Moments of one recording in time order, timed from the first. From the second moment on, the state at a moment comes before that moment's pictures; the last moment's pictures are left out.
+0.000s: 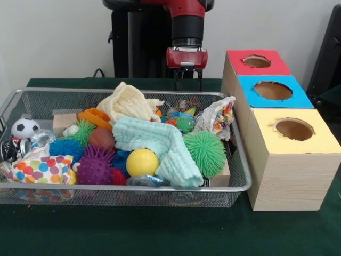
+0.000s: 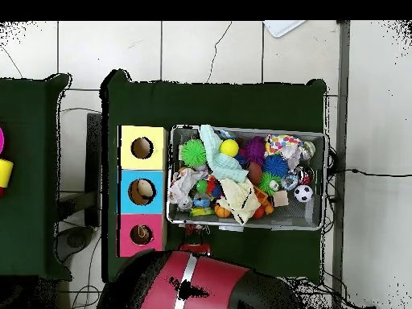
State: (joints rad) arm -0.19 -0.24 -0.17 2.27 -0.27 -1.07 1.72
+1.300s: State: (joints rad) arm -0.19 -0.06 -0.17 2.22 -0.25 -1.21 1.72
